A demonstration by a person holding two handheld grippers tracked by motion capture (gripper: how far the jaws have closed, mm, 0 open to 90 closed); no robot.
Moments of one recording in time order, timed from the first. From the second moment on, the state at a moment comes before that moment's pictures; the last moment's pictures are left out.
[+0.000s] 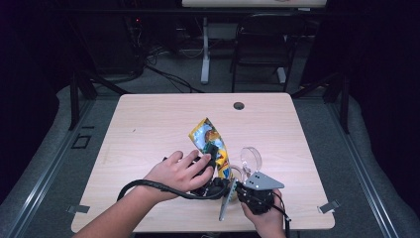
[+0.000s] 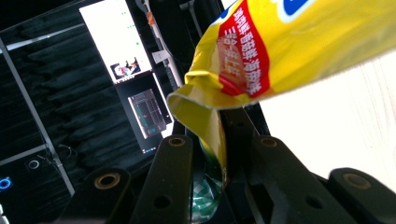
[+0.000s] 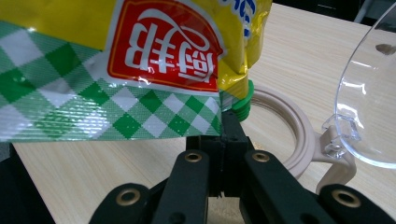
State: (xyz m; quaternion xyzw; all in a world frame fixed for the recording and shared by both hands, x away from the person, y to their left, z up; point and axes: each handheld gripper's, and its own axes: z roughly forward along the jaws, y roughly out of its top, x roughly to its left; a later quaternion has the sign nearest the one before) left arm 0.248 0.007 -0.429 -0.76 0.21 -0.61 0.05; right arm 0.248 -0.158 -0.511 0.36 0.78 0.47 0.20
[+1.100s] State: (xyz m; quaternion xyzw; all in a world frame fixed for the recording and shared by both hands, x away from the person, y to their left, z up) left arm 0.249 0.007 -0.429 -0.76 0.21 -0.61 0.04; right arm 0.247 -0.156 -0.510 0.36 0.79 0.46 0.20
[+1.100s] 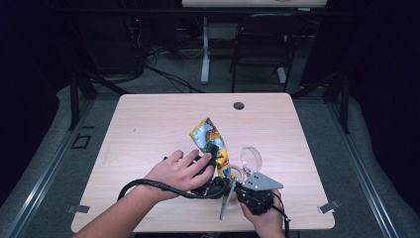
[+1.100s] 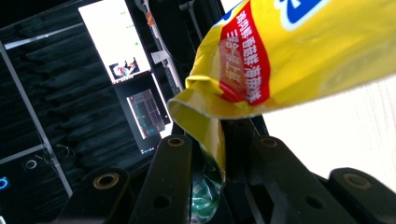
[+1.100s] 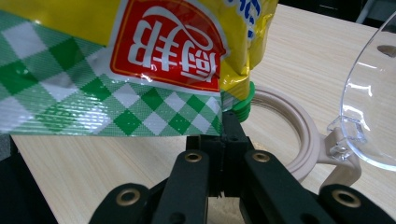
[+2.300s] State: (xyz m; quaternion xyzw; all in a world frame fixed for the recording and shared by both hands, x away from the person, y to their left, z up) left arm 0.250 0.002 -0.427 -0.77 0.21 -0.61 0.03; right arm 0.244 -0.160 -0.510 0.36 0.78 0.46 0.21
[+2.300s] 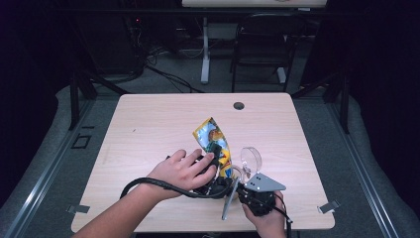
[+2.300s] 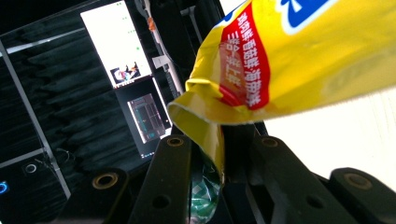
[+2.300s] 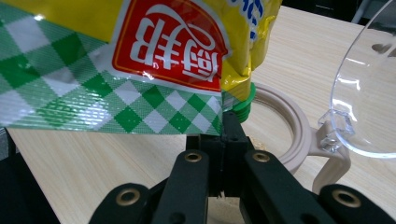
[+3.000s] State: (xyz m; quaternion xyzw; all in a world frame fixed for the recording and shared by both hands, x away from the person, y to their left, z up) left arm 0.249 0.003 -0.425 -0.76 0.21 -0.61 0.04; right arm 0.245 -0.155 -0.509 0.35 0.79 0.46 0.20
